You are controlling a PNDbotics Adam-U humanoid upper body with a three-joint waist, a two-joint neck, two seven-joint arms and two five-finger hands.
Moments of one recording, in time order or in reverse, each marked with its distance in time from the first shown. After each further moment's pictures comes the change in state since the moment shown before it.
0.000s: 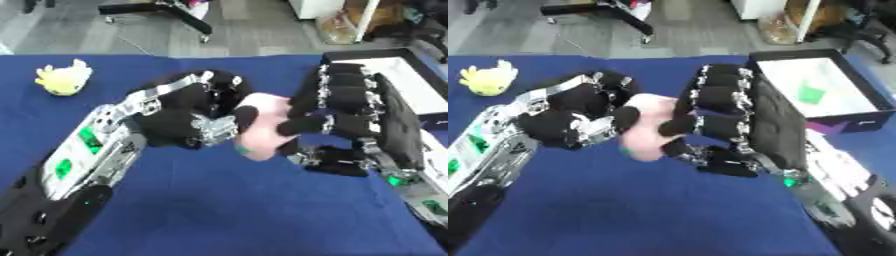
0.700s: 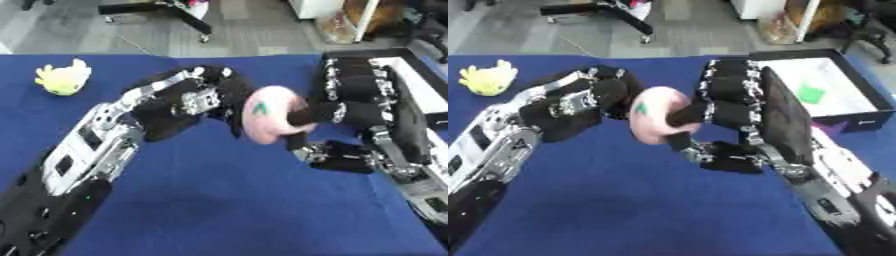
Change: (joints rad) left arm 0.011 -0.009 0.048 0.083 -0.049 -0.027 0.079; right arm 0.010 -0.013 -0.033 0.001 -0.092 0.007 -0.005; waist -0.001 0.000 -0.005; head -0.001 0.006
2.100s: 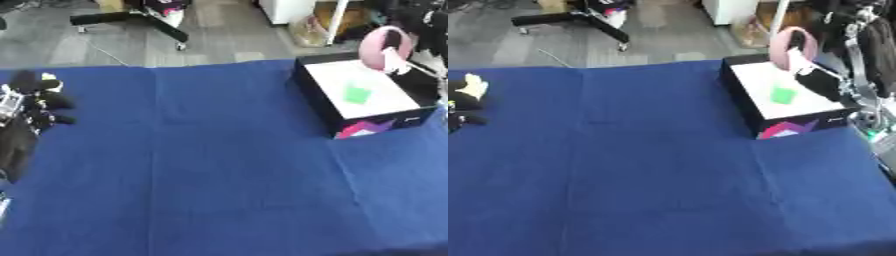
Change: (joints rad) left arm 0.316 0.053 0.355 0.033 -0.180 -0.192 0.368; right arm 0.052 -0.292 -0.336 0.561 -0.457 0.527 0.055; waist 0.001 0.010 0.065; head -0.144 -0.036
